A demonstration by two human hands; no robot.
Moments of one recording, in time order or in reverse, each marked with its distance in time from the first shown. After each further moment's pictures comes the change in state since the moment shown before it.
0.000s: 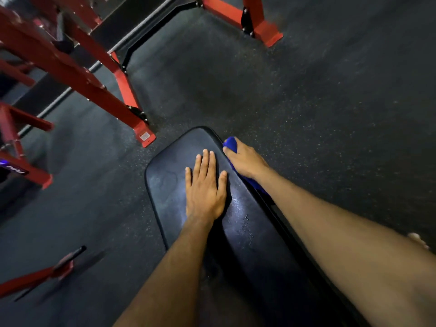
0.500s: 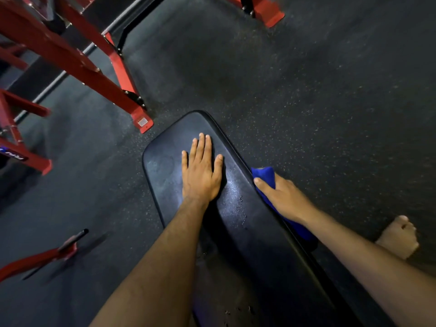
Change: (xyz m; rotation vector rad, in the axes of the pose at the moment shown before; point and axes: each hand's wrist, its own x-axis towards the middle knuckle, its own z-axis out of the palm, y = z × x) left_hand 0.002 -0.001 0.001 0.014 0.005 -0.005; right_hand -0.119 0.086 -0.018 0.057 -0.066 0.004
